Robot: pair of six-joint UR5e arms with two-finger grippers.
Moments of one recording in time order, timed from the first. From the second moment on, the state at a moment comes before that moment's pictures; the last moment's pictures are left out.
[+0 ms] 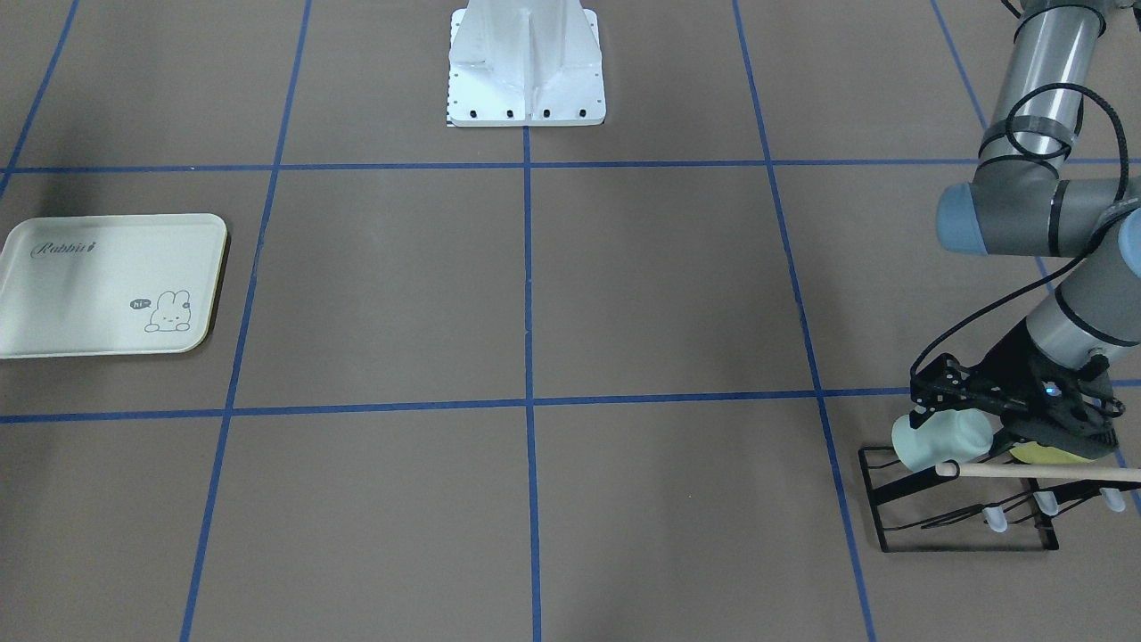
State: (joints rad) left arm -1.13 -2.03 -1.32 -2.14 -2.18 -0.41; right arm 1.34 -1.59 1.66 -1.09 2.18 0.05
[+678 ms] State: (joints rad) left arm -1.13 -2.03 -1.29 -2.13 -2.18 -0.34; right arm 1.34 -1.59 1.66 -1.09 2.18 0.05
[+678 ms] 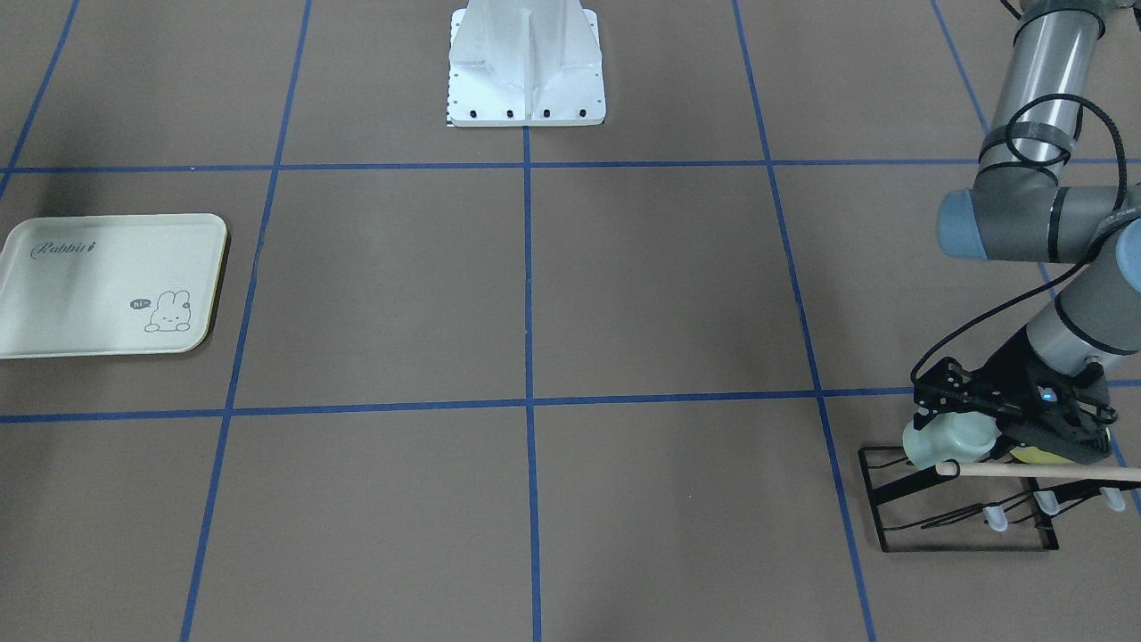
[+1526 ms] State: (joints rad) left arm -1.15 -2.03 -1.31 -2.13 -2.18 -0.34; right arm 1.34 -1.59 1.66 -1.09 2.18 0.05
